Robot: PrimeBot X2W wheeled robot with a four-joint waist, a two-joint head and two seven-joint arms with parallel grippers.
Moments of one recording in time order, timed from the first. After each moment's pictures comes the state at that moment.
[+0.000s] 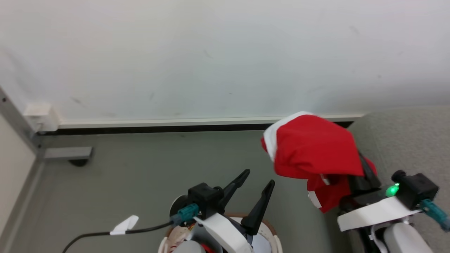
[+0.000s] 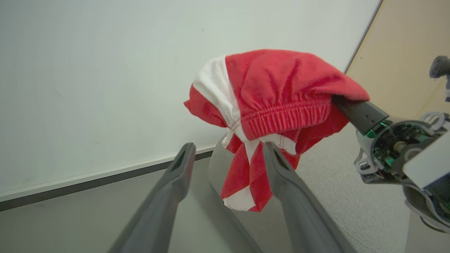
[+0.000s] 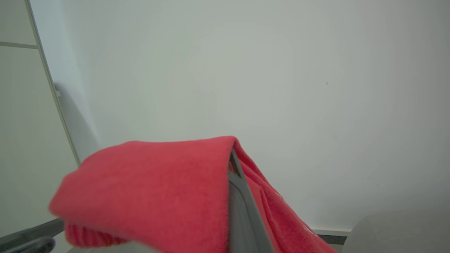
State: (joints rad) left arm -0.36 0.06 -0.65 0.26 -0.45 -0.06 -0.15; right arm -0.30 -0.11 0.25 0.24 0.44 0.13 -0.26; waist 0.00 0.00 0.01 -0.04
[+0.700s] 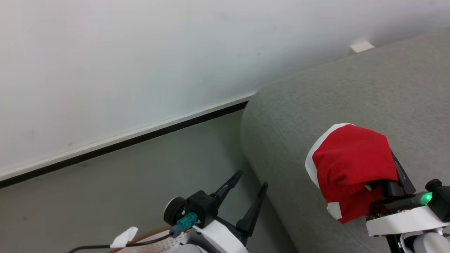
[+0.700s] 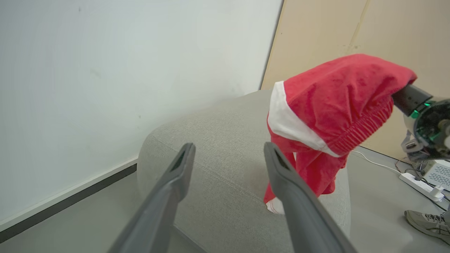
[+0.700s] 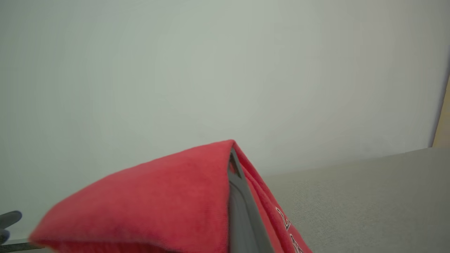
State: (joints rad) left arm -0.36 0.07 -0.66 0.32 -0.37 -0.04 -0.26; right arm -0.22 -0.17 0.14 0.16 0.38 0.13 -0.26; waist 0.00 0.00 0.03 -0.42
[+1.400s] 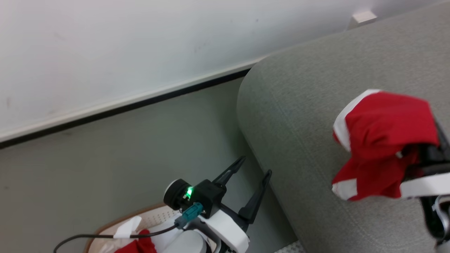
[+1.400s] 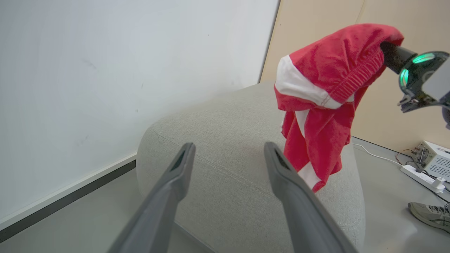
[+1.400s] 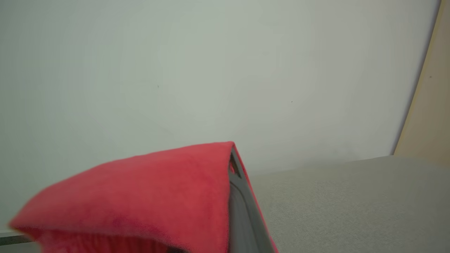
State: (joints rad) left arm -0.42 0.06 -0.66 0.33 -0.28 -0.05 -0.26; right arm -0.34 -0.23 0.06 0.23 0.41 0.13 -0.26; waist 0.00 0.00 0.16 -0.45
